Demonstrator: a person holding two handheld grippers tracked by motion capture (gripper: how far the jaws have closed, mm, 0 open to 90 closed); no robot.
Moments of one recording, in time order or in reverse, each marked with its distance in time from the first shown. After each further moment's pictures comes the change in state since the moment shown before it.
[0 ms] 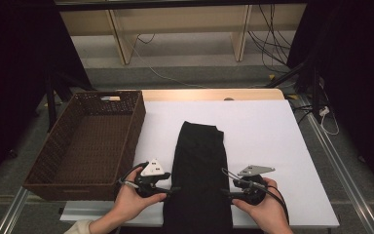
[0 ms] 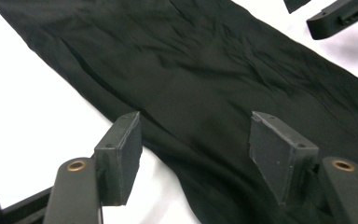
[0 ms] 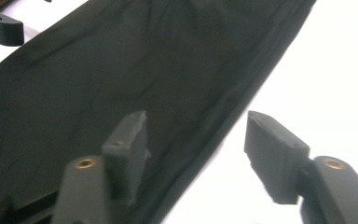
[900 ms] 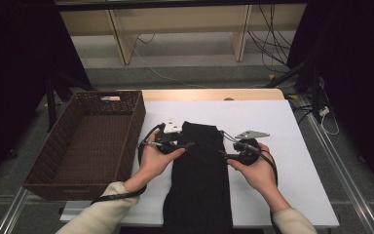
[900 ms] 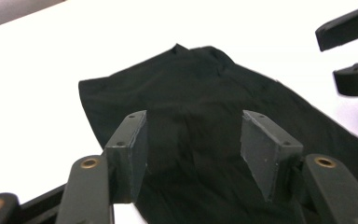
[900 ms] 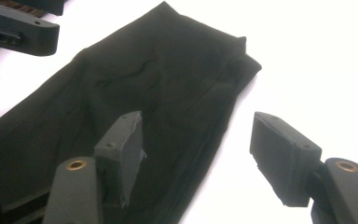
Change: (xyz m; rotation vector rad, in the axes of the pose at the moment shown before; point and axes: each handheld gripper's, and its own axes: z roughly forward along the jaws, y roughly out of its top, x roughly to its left) left arm 0.051 0.090 0.054 -0.093 0.183 -0.042; right arm -0.048 0.077 0.032 -0.130 -0.112 0.021
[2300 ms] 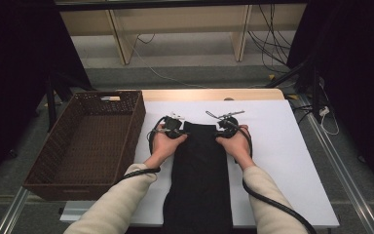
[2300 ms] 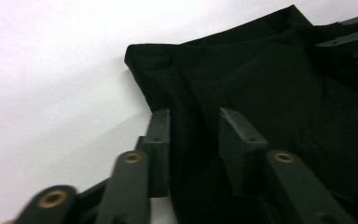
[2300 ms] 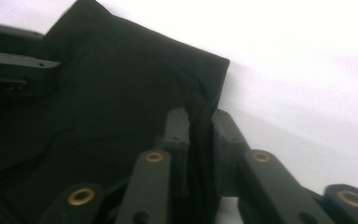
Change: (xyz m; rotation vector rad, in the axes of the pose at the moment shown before) left arm 0.051 -0.007 0.078 0.137 0.068 -0.175; right arm -0.030 0.046 0.105 0.138 -0.048 0.087
